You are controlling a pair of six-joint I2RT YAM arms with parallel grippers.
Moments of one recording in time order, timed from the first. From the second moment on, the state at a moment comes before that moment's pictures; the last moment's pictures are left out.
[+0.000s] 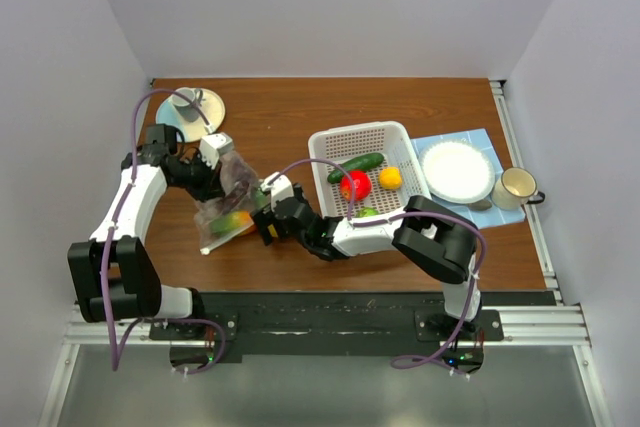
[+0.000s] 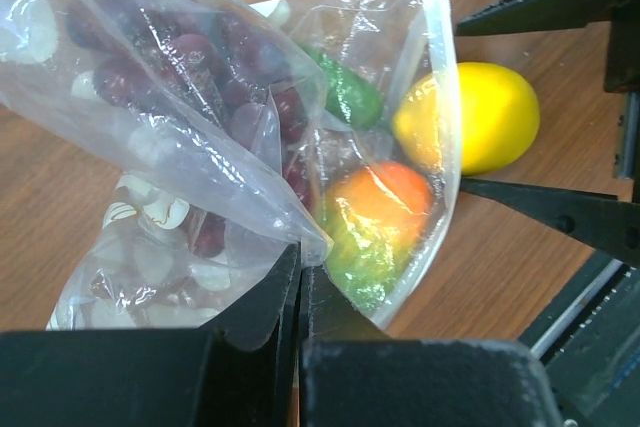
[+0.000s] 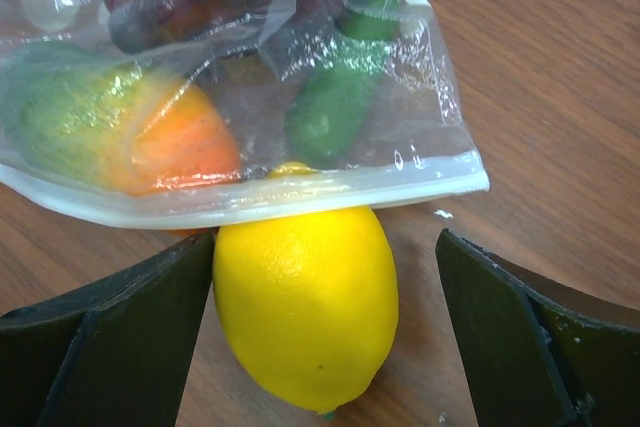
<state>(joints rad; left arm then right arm) 0.12 1.38 1.03 -0.81 0.64 0.68 1.12 1.95 1.07 0.38 0.37 0.27</state>
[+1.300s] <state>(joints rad) 0.12 1.38 0.98 -0.72 0.59 0.67 0.83 1.63 0.99 -0.08 0.66 0.30</state>
